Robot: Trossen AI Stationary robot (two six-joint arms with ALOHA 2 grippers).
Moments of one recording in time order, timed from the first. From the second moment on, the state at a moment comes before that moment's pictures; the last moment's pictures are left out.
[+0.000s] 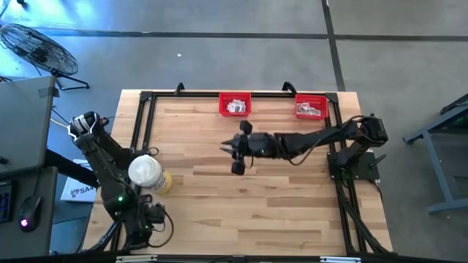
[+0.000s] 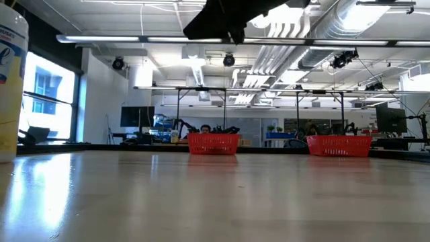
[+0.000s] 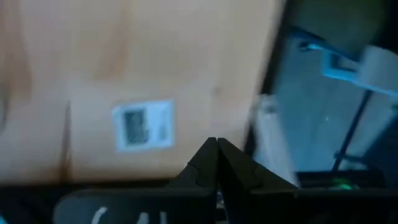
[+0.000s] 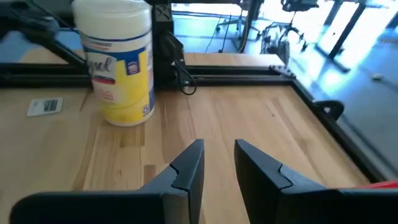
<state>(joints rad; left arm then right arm) -1.03 1.39 1.05 -0.88 0.11 -1.22 0.08 1.68 1.20 0.13 0.28 0.00</state>
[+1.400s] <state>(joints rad) -0.66 1.82 0.89 -0.27 -0.54 -0.41 0.27 1.91 1.20 0.10 0.17 -0.07</state>
